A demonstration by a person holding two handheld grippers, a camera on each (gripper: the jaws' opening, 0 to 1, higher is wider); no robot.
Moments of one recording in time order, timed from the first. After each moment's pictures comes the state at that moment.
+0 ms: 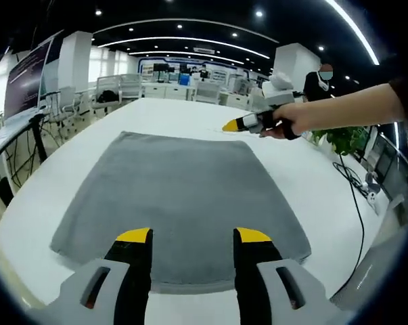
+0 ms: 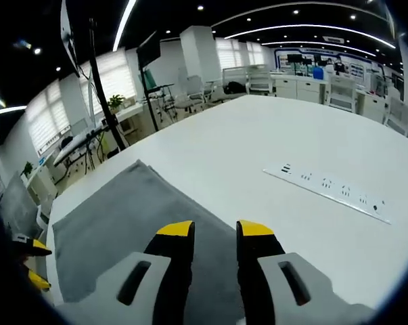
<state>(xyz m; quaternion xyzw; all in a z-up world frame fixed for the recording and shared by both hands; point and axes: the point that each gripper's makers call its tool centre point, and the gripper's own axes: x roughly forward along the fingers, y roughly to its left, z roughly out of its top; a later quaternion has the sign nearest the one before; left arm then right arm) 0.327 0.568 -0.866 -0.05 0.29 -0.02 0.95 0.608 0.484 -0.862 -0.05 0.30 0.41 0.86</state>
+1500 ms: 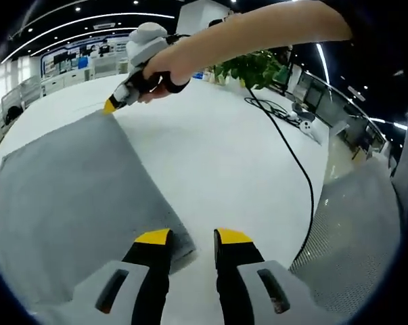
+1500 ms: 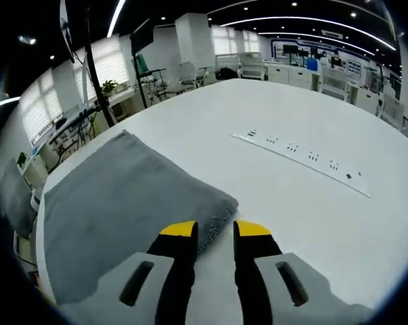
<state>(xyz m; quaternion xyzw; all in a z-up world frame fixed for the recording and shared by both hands) 0.310 0.384 -0.900 0.05 0.38 -0.30 0.87 0.607 0.422 -0.896 -0.08 0.33 0.40 0.85</state>
